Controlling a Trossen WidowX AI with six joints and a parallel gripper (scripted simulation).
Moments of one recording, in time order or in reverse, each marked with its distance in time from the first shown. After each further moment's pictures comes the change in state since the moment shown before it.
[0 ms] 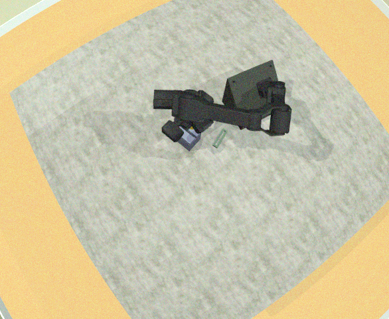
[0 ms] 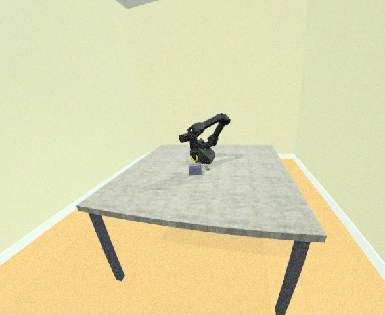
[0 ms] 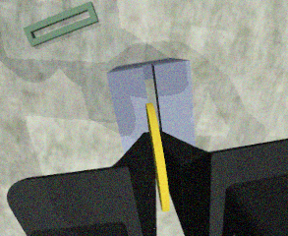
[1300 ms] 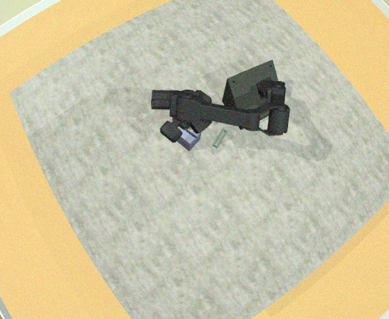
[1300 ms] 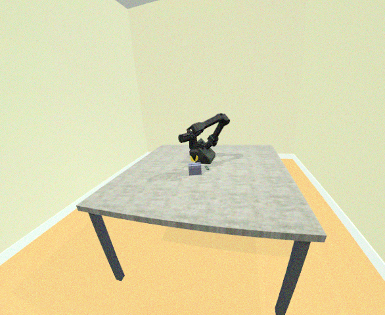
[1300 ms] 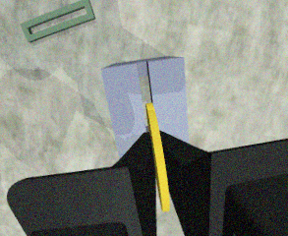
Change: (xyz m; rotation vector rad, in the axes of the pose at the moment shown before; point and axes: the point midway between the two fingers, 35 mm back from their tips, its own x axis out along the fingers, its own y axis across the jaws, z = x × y) arm -0.001 -0.004 -0.003 -0.017 -0.002 0.002
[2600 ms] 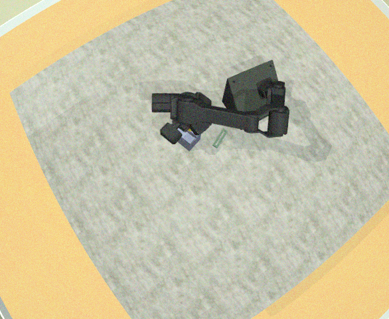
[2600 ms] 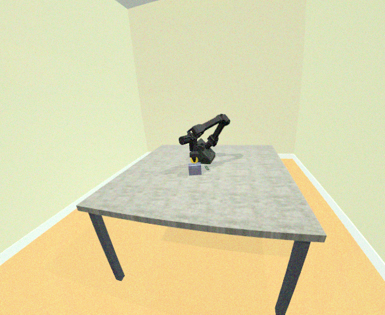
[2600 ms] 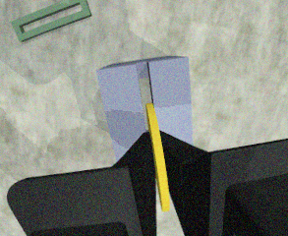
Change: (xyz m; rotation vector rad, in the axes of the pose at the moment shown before) arm 0.013 -0.001 0.000 0.003 0.003 0.001
